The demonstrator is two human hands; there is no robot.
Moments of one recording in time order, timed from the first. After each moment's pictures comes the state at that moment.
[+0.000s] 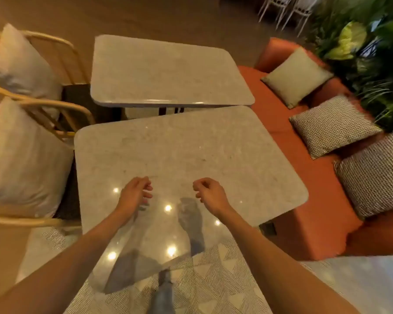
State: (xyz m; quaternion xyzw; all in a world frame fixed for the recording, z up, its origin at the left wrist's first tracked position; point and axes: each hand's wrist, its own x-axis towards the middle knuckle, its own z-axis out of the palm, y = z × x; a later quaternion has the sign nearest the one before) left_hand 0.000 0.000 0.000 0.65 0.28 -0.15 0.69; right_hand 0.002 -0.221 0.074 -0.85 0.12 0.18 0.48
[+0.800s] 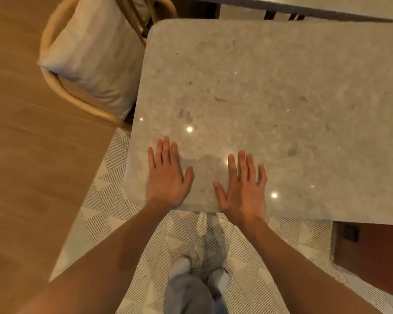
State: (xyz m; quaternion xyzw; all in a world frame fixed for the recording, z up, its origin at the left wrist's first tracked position) left_hand -0.141 -0.033 -0.135 0.98 0.19 -0.04 0.09; right_hand -0.081 -0.228 -0.134 -0.96 -0.26 0.10 0.04
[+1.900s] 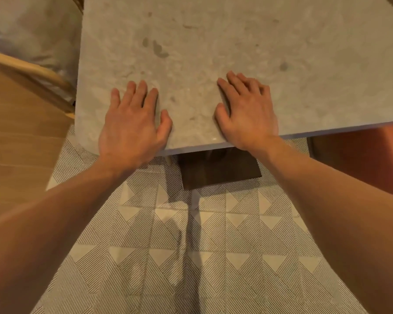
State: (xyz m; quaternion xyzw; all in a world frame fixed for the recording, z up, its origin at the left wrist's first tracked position) left_hand -0.179 -0.021 -0.152 0.99 0.06 0.11 0.06; right_hand -0.088 -0.229 -0.148 -0.96 -0.25 -0.09 0.05
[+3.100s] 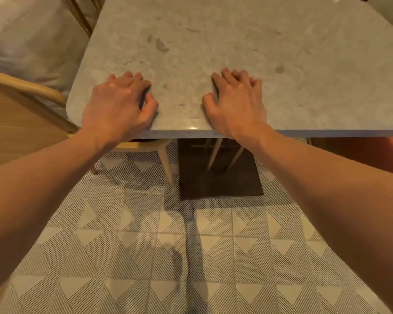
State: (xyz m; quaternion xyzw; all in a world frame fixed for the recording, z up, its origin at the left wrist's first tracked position) left_hand -0.114 0.044 -0.157 0.96 -0.04 0.29 0.03; right_hand -0.038 -0.171 -0.154 -0.97 -0.21 -0.12 0.04
